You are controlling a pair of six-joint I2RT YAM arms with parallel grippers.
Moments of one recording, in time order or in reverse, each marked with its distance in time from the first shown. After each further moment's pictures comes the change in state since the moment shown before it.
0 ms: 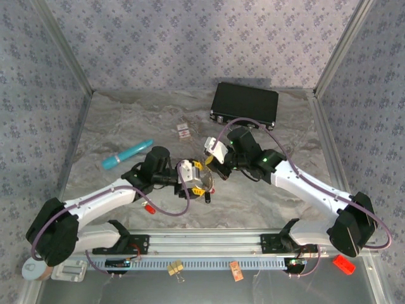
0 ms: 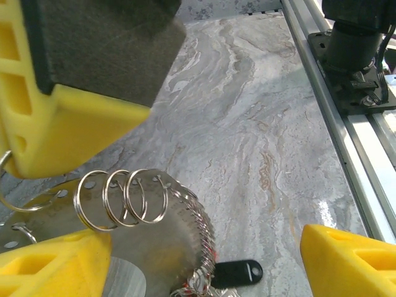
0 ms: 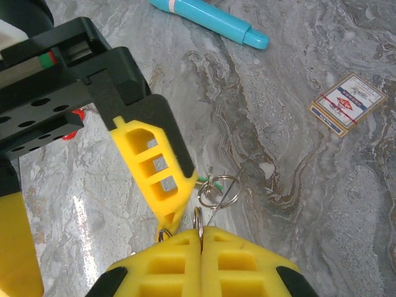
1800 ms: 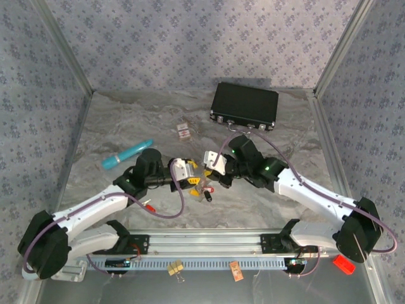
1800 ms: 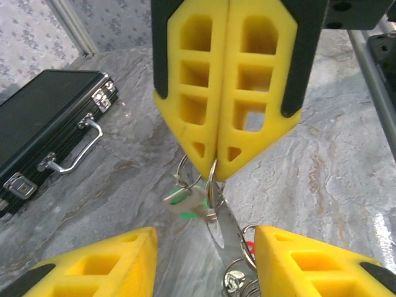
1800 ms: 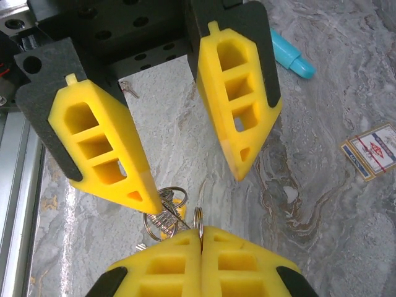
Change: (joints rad) left arm 0.019 -0.114 -0.048 0.051 -0.127 -0.026; right arm 0.044 -0.069 -0.097 0.050 -0.076 -0.211
